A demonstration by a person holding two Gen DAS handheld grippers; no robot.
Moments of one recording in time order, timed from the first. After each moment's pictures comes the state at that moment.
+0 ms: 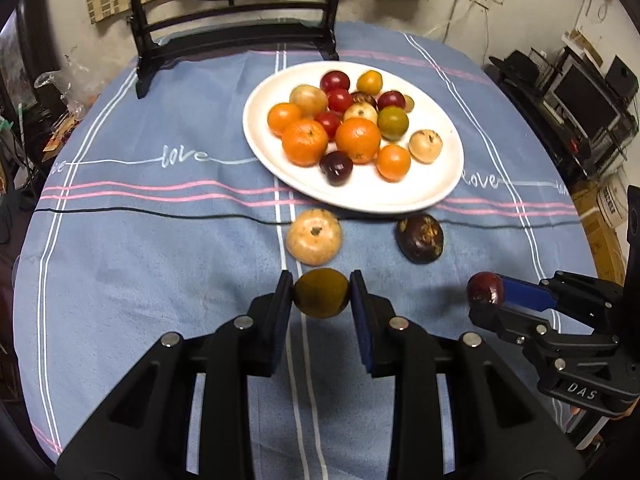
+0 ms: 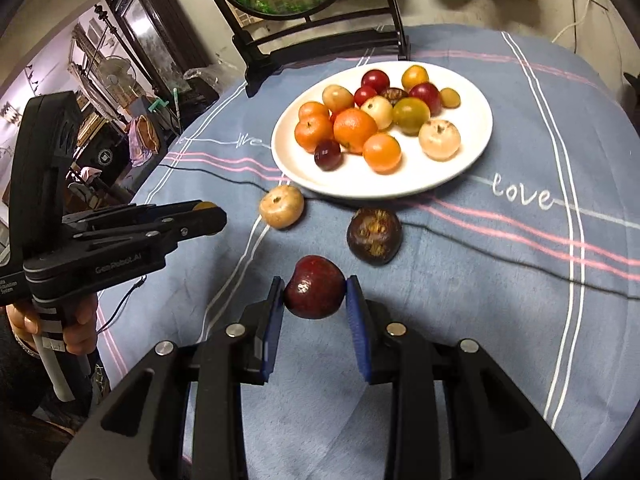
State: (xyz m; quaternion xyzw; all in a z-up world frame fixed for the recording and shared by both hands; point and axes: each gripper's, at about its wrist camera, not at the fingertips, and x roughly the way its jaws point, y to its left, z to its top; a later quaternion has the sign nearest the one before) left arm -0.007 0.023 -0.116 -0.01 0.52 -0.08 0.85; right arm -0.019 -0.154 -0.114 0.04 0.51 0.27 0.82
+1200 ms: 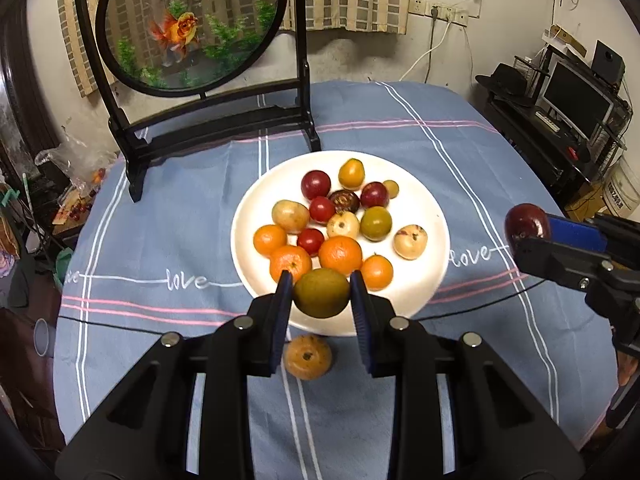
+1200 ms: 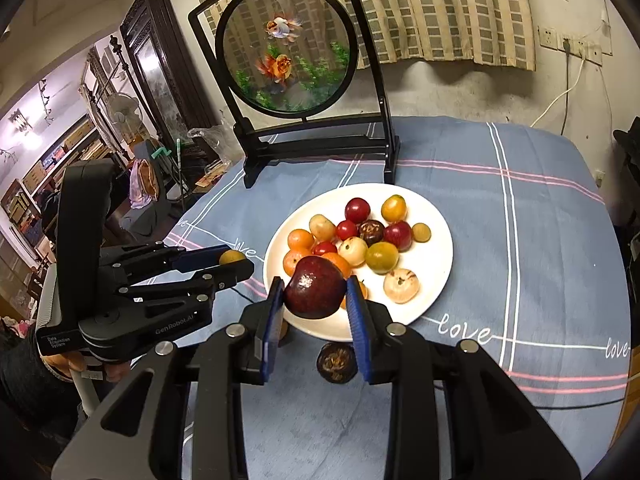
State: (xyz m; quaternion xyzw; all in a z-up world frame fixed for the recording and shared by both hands) left arm 0.053 -0.009 -0.050 0.05 0.44 -0.08 0.89; right arm 0.043 -0.179 -0.015 0.04 0.41 0.26 0.87
